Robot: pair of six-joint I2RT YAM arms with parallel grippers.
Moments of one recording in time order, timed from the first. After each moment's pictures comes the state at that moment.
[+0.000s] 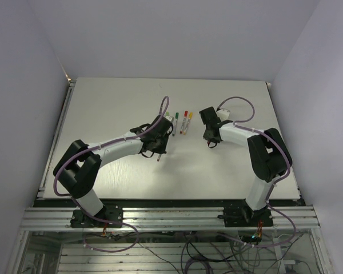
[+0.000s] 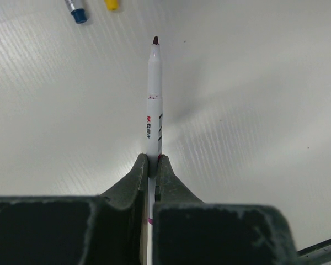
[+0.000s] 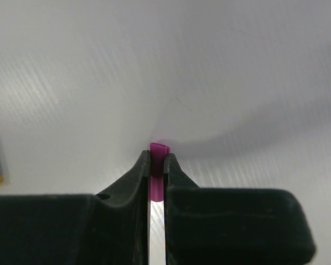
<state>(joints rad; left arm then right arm) -0.76 1.64 1.06 -0.38 -0.15 -0.40 0.44 1.82 1.06 -0.32 0.46 0.75</state>
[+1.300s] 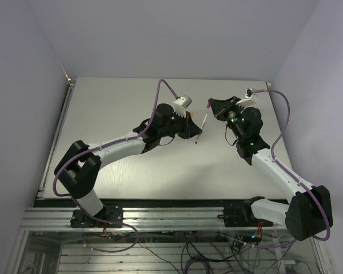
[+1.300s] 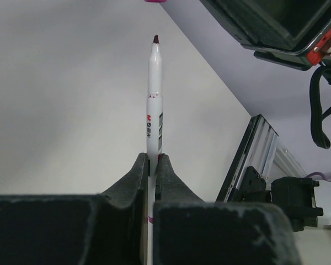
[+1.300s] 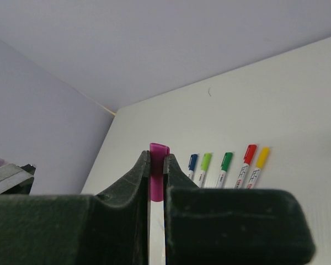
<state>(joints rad) -0.81 1.65 1.11 0.30 0.33 -0.52 0.34 1.16 0.76 0.43 0.01 0.68</state>
